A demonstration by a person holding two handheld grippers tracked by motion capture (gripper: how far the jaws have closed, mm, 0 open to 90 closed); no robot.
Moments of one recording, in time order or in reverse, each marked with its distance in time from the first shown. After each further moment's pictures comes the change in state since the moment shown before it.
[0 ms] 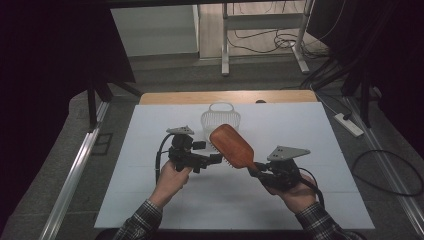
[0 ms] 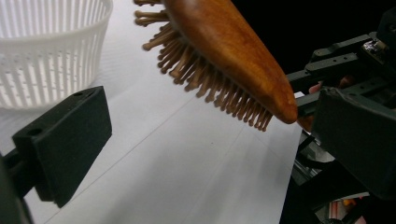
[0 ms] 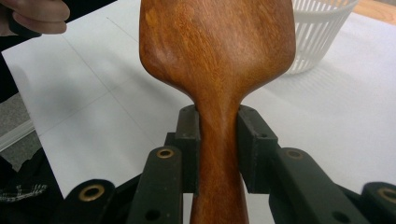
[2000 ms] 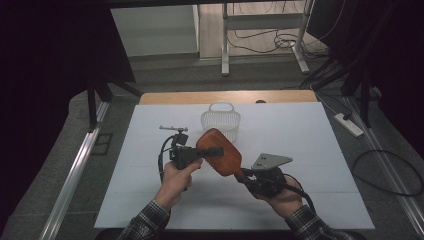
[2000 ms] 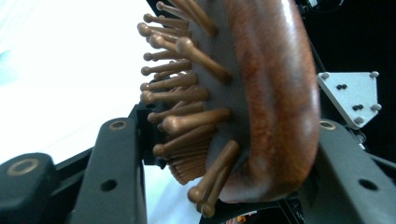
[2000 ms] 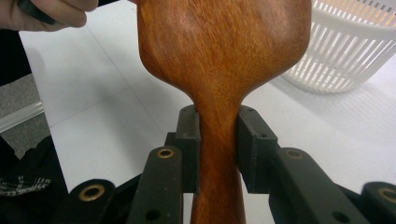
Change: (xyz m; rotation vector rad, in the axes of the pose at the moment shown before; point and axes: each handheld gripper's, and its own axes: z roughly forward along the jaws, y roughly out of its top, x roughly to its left) left arm 0.019 -0.006 0.002 -0.078 -0.303 -0.292; right arm 0.025 -0.002 0.024 -0.009 0.045 -0.111
